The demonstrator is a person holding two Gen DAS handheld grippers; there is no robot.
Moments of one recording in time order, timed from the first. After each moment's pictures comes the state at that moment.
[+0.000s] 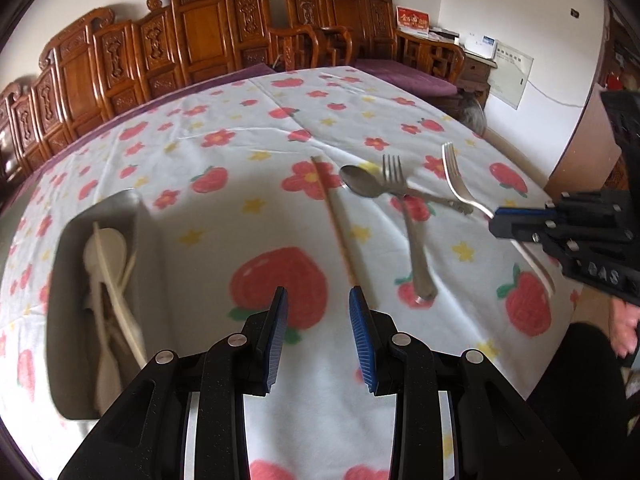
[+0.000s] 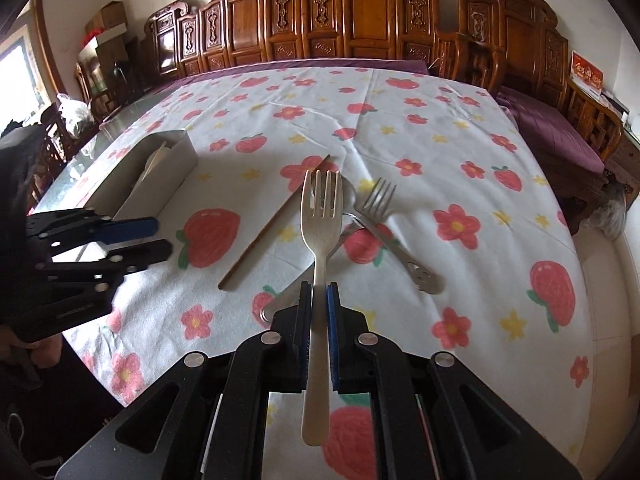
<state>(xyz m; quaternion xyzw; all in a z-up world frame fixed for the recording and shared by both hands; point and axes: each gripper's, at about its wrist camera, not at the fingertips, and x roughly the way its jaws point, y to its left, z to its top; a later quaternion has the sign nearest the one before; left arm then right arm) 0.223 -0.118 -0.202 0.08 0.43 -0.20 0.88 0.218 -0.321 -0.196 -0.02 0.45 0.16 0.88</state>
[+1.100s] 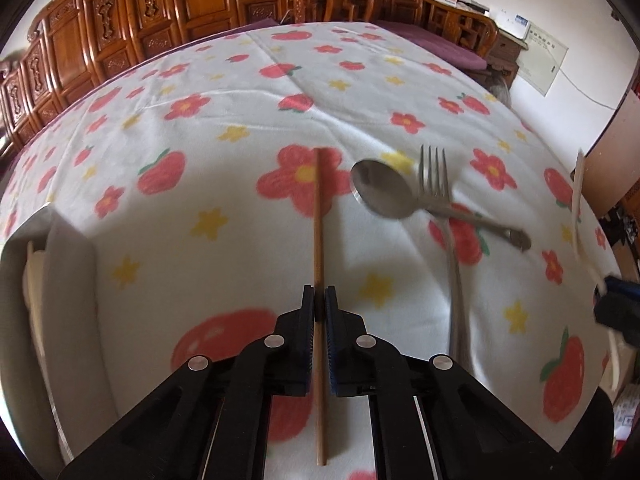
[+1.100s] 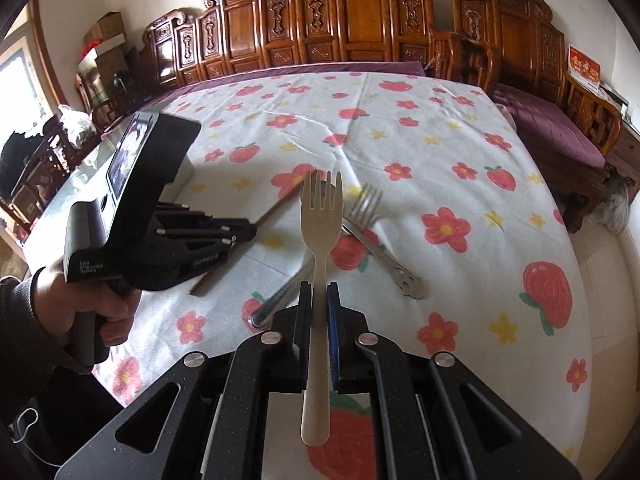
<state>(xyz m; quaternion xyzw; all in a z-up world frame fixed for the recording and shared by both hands) 0.306 -0.156 -0.250 0.08 0.50 -0.17 0.85 0.221 -0.330 -0.191 0.00 0.44 0.17 0.88</state>
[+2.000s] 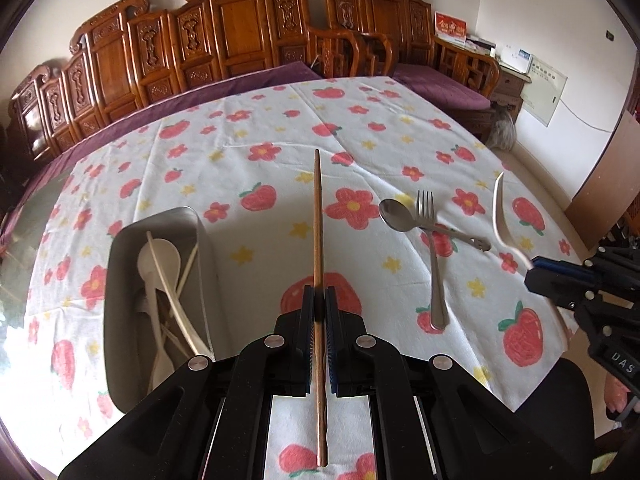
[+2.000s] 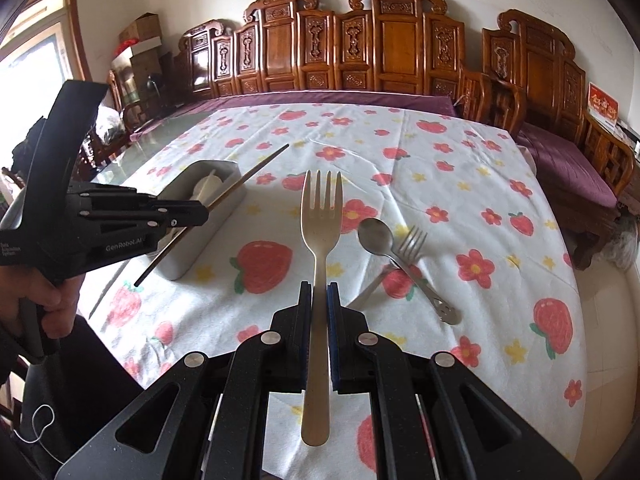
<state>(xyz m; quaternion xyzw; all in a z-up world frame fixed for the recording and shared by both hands) 0.233 -0.093 -0.149 0.07 0.44 -0.14 0.88 0.194 -0.292 -0.150 -0.03 0.40 0.21 0.89</state>
